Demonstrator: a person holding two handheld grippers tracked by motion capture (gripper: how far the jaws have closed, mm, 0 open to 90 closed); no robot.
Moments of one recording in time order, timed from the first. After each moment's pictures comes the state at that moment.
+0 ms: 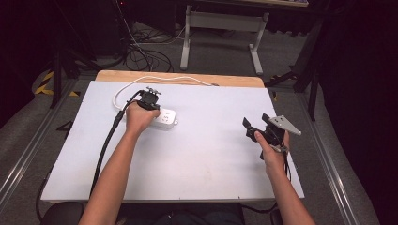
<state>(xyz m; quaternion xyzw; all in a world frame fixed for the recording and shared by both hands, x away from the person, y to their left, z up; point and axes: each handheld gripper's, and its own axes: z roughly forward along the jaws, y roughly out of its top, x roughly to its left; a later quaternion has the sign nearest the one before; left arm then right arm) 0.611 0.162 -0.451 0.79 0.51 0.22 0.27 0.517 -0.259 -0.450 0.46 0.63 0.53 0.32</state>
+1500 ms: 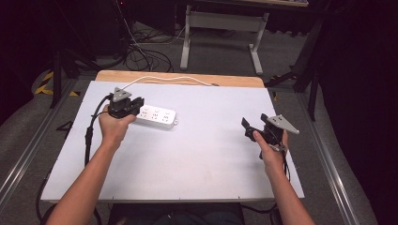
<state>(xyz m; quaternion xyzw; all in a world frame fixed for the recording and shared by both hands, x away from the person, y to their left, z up) 0.528 0.230 -0.413 0.70 0.47 0.29 0.46 0.520 -0.256 -0.451 0.46 0.64 0.52 0.32</state>
